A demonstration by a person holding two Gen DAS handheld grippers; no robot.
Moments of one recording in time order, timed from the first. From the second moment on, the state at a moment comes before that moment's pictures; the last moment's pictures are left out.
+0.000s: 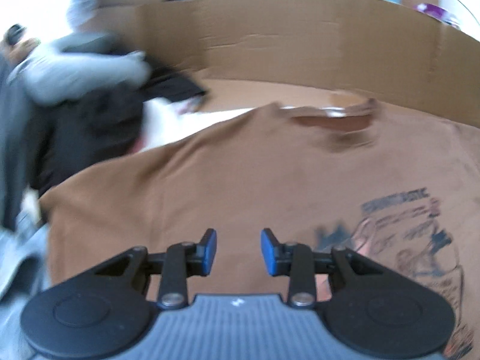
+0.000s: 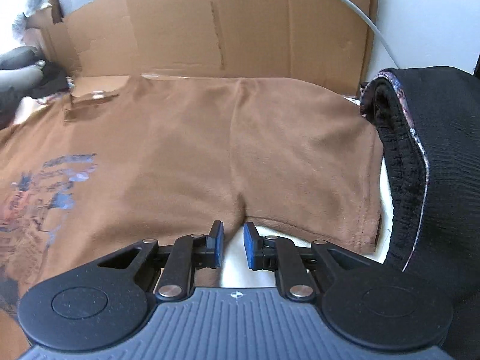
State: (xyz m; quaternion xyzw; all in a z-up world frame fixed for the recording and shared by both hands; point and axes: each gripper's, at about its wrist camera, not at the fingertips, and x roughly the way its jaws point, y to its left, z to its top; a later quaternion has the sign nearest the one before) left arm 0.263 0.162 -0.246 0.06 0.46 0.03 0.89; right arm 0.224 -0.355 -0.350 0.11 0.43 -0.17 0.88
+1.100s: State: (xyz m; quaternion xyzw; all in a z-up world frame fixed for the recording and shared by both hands) left arm 0.183 0.285 -0.269 -0.02 0.48 0.06 0.88; right arm 0.196 -0.297 -0.351 0.05 0.53 -0.16 0.83
